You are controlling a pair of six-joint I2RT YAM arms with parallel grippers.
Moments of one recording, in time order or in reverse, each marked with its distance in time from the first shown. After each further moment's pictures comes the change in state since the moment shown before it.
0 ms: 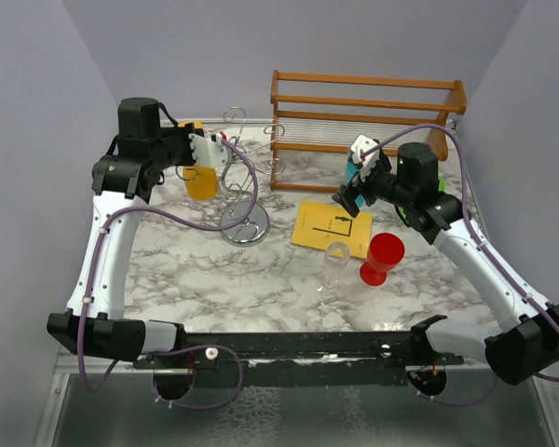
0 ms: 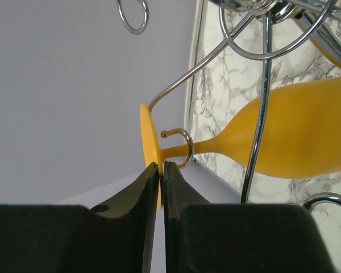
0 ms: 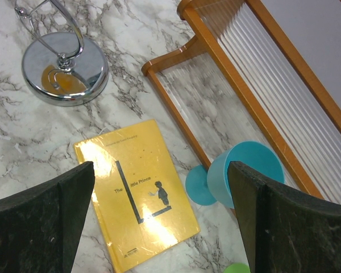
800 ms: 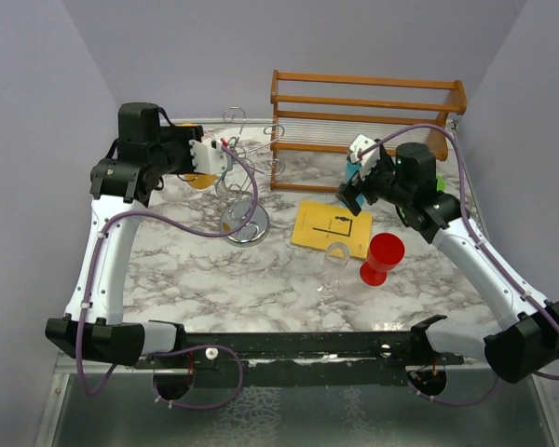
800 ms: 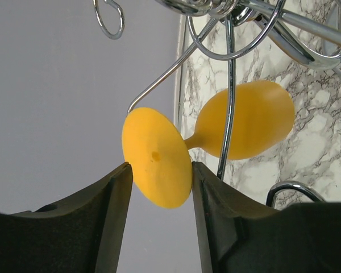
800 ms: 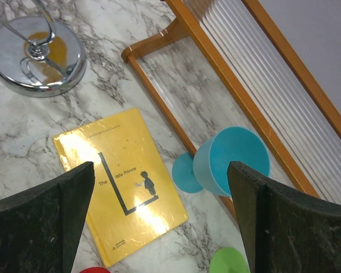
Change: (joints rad) left arm 0.000 -0.018 -0.016 -0.058 0.023 0.013; right arm 0.000 0.003 0.000 -0.013 0.058 -0.023
